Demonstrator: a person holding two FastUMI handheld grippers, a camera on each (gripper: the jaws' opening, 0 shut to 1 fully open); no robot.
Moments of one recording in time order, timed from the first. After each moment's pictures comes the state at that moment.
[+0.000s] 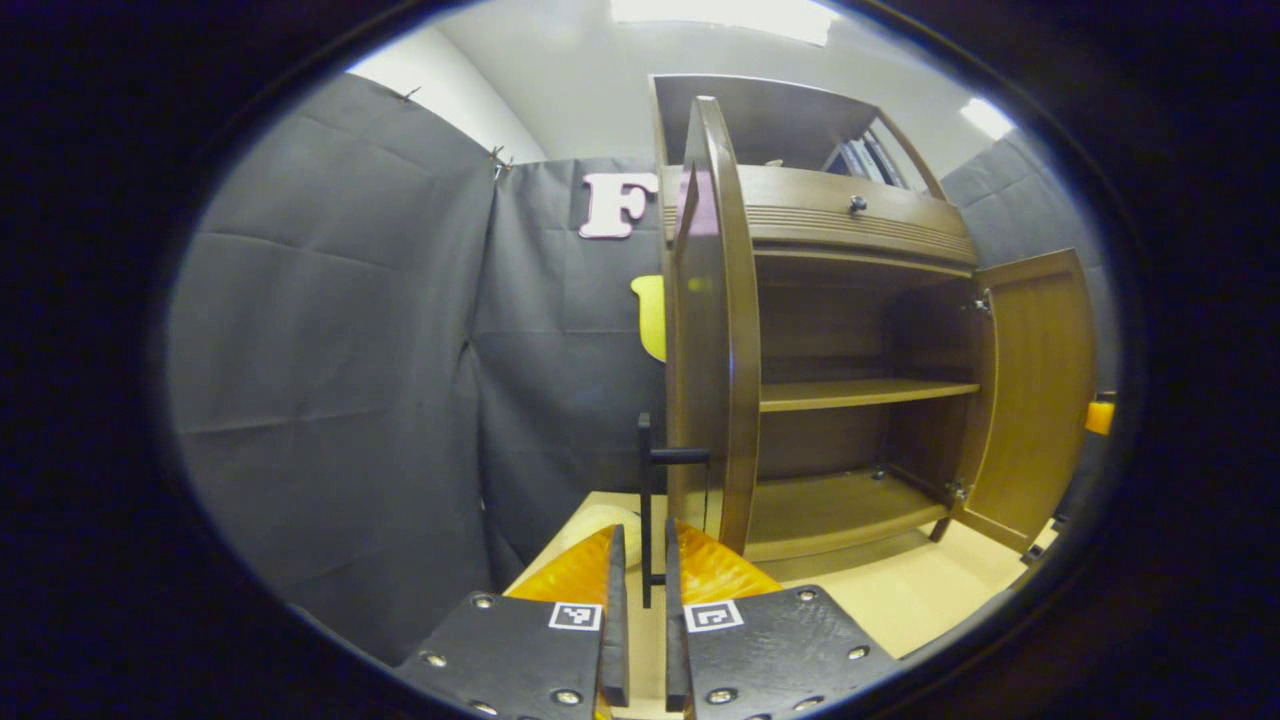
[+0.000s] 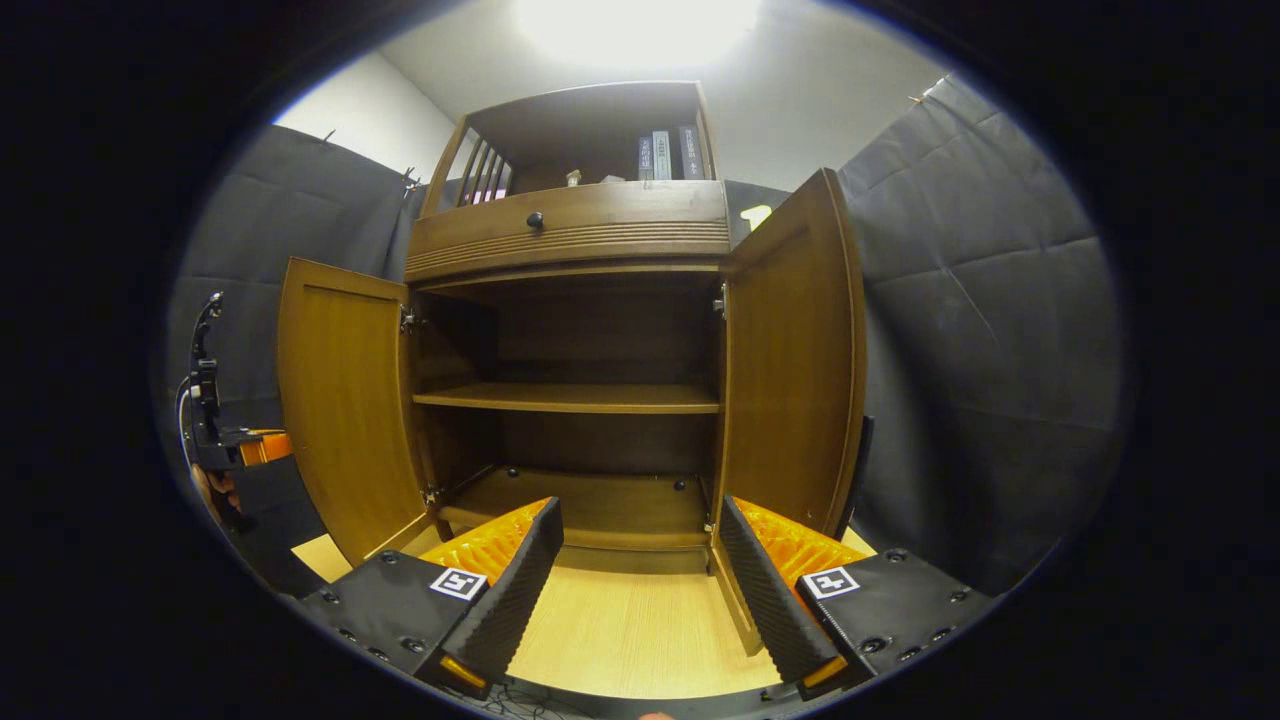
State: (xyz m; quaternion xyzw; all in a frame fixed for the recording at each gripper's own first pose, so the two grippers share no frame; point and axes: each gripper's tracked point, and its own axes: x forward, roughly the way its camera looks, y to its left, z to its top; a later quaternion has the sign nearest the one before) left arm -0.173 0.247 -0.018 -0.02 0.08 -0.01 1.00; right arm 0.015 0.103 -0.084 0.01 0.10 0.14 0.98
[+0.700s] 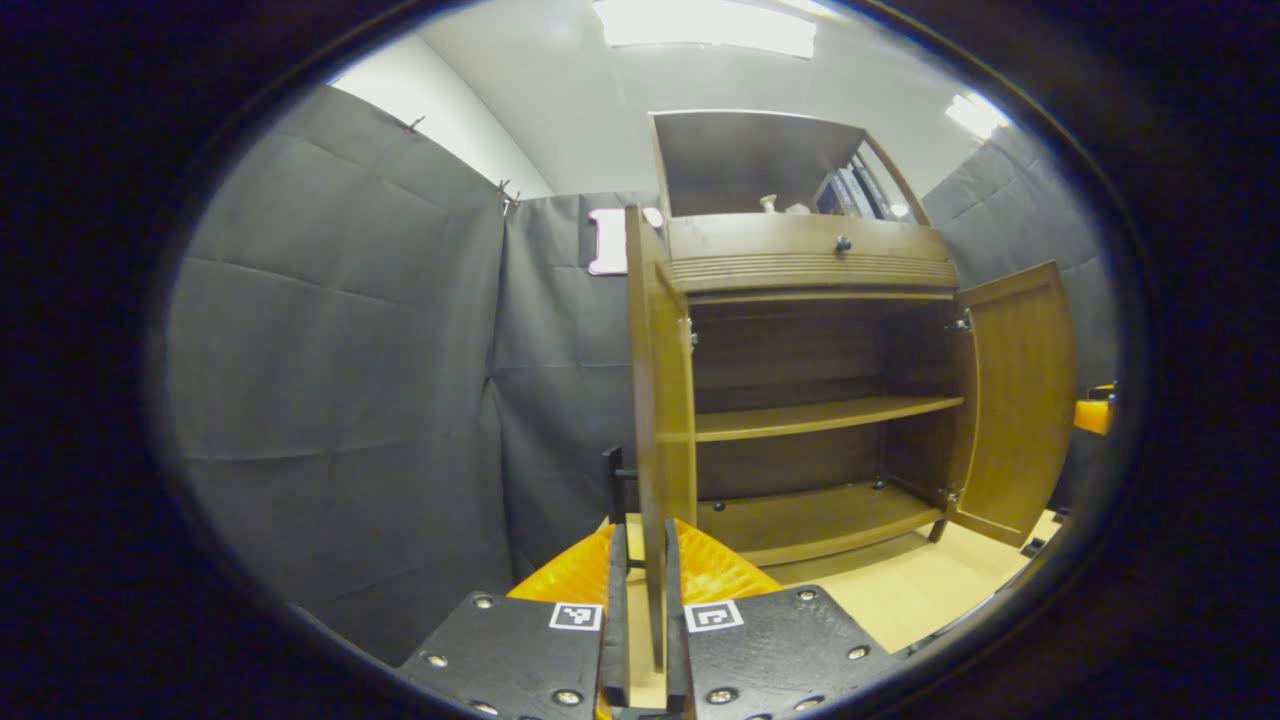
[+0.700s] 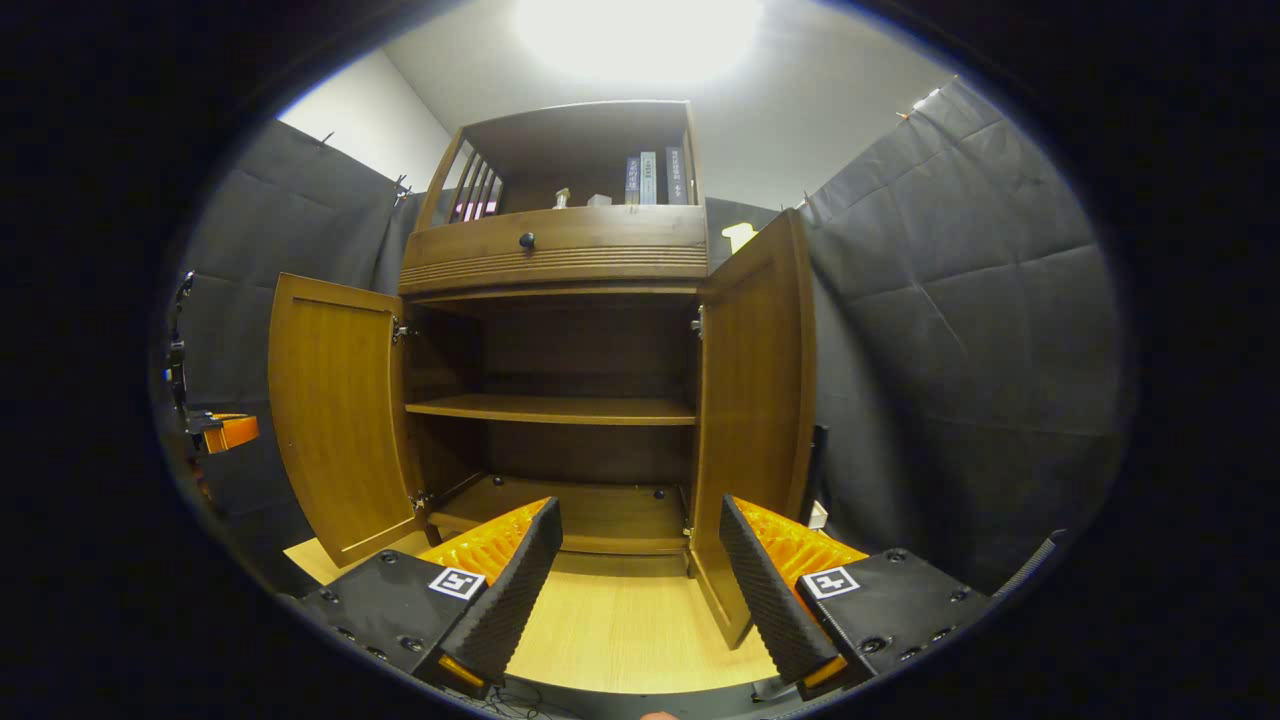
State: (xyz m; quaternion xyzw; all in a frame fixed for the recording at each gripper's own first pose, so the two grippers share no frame) left arm -0.240 0.249 0.044 0.00 0.03 -0.01 1.00; right arm -0.022 0.068 -0.059 0.00 0.07 0.11 0.99
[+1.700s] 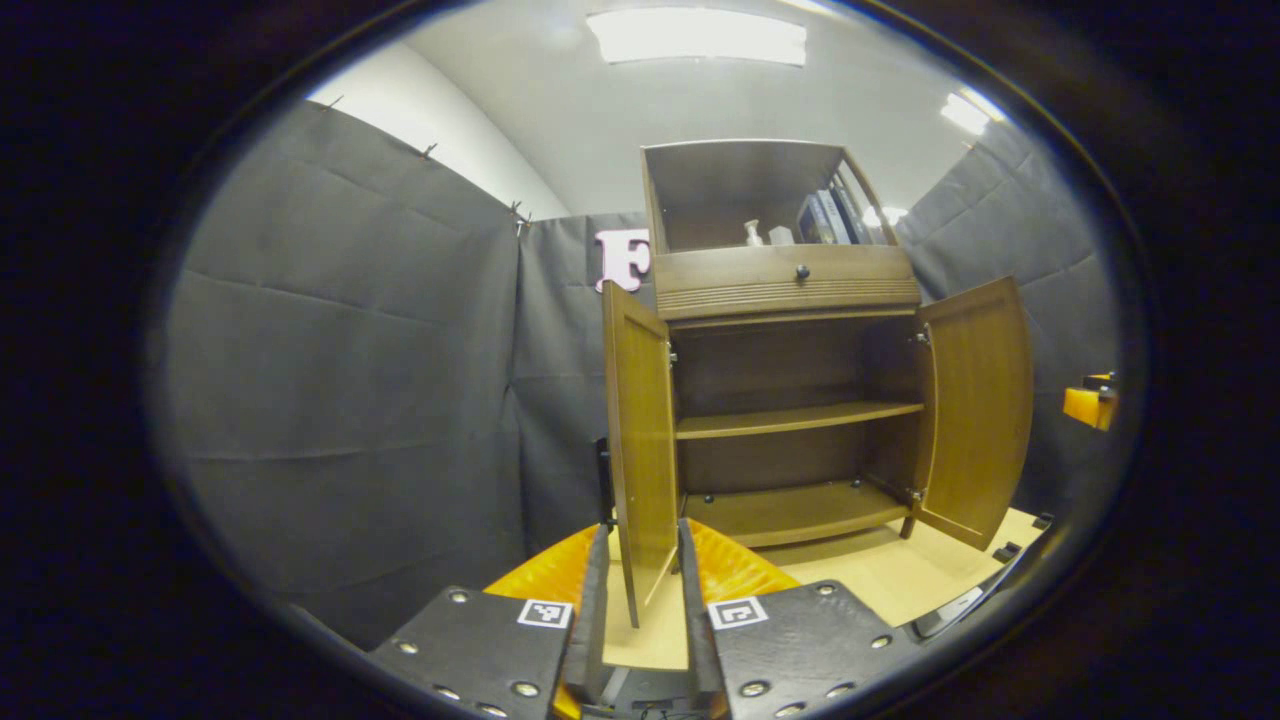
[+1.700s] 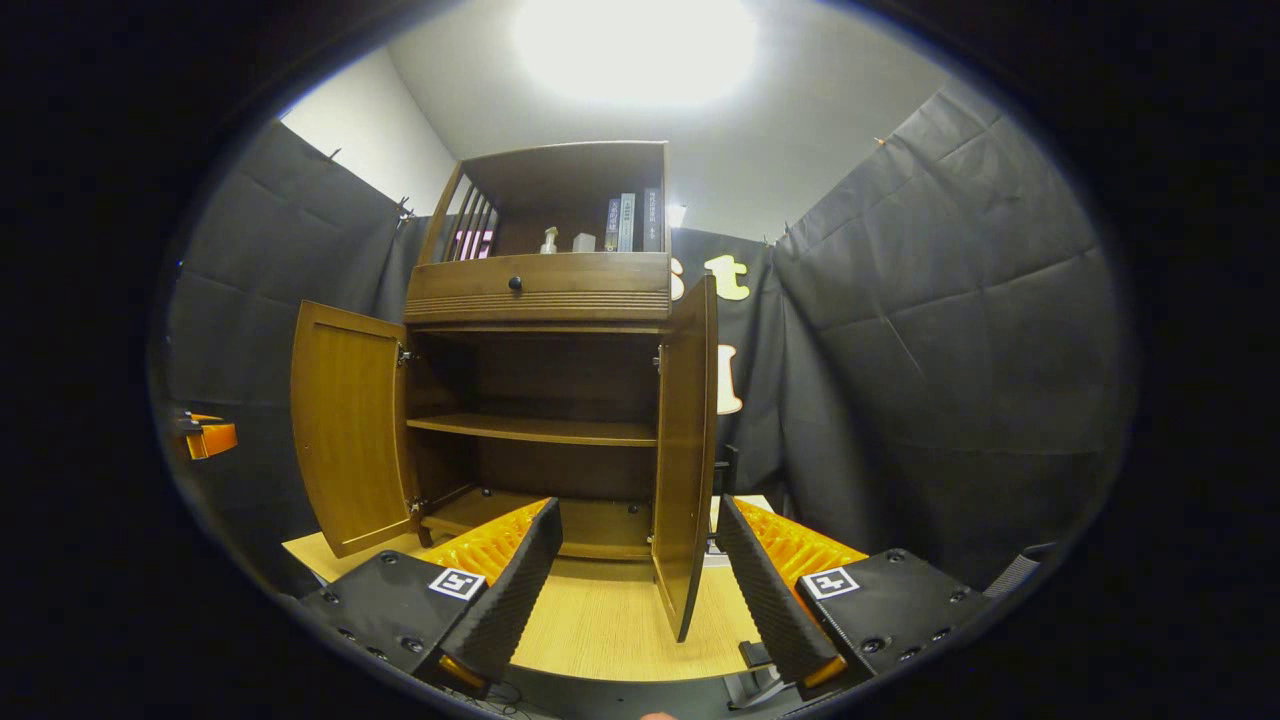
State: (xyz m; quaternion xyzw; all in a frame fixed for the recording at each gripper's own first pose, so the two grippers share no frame) left arm -0.355 0.215 0.055 0.00 0.02 0.01 1.00; right arm -0.070 0.020 -0.036 0.00 0.03 0.10 0.99
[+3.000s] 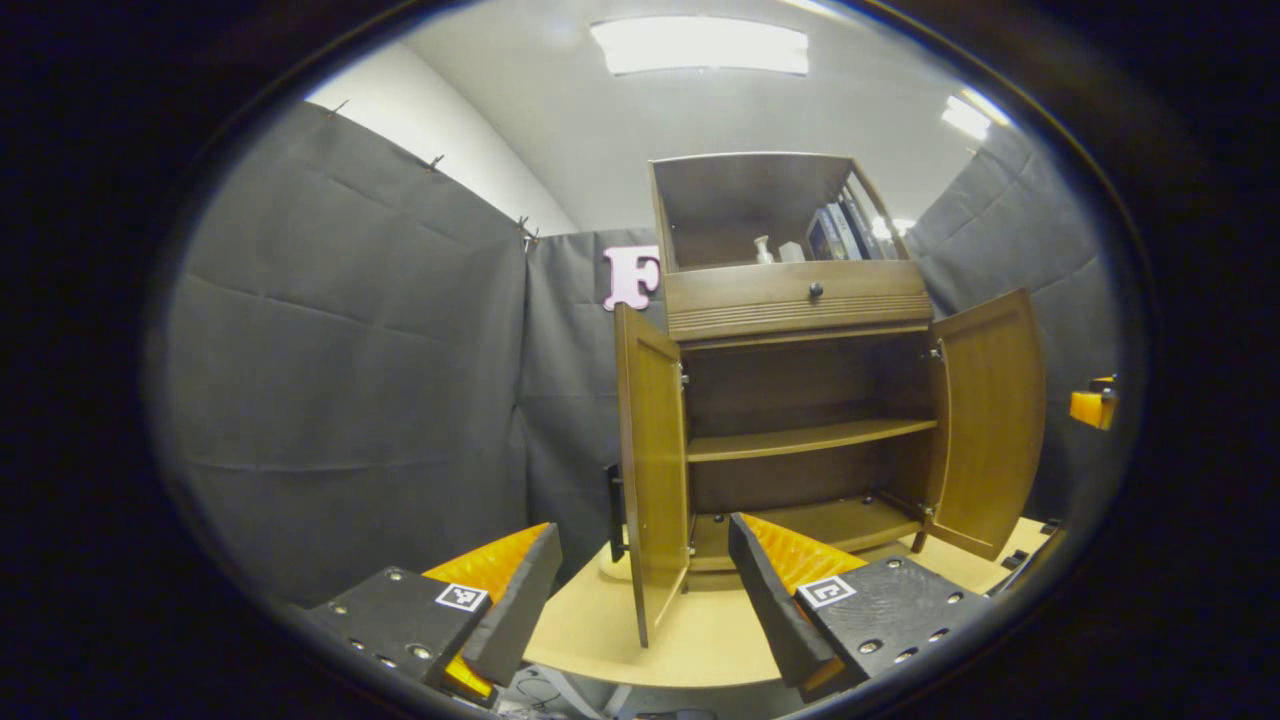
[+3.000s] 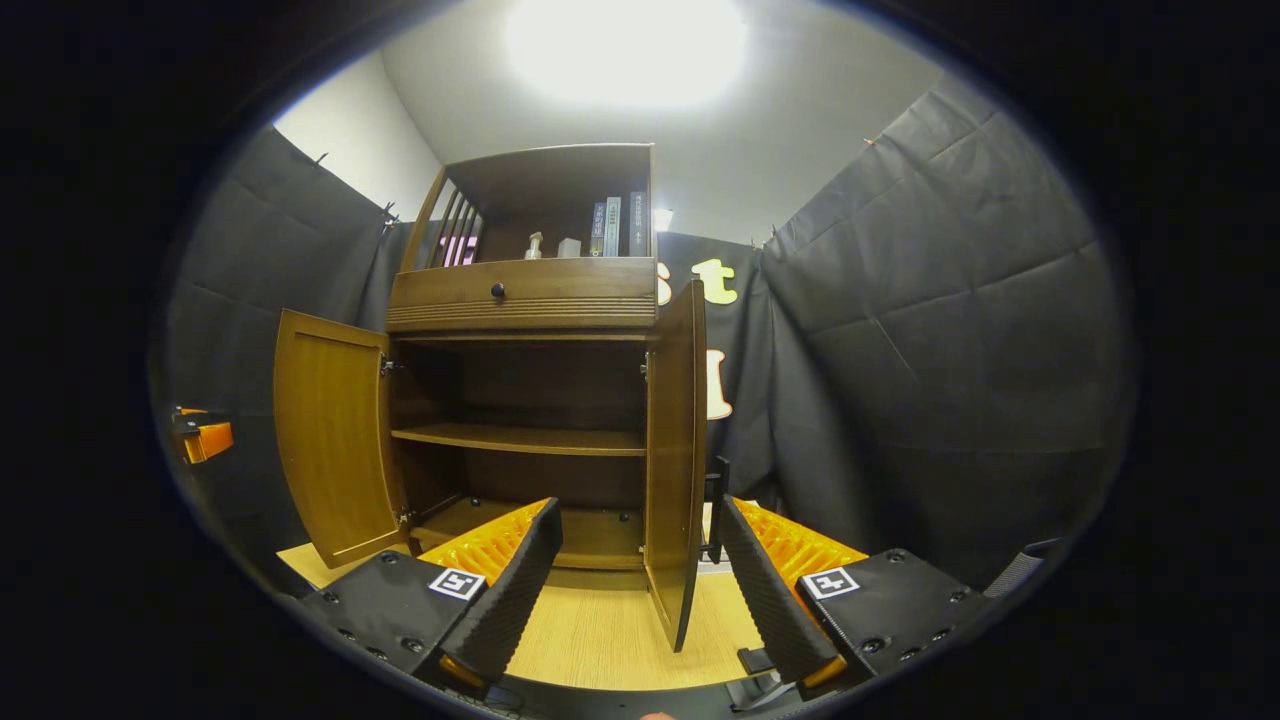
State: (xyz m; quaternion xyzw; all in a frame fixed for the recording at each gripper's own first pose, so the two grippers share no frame) left arm -0.334 0.222 0.074 0.01 0.00 0.03 1.00; right arm -0.053 0.014 -0.032 0.01 0.03 0.08 1.00
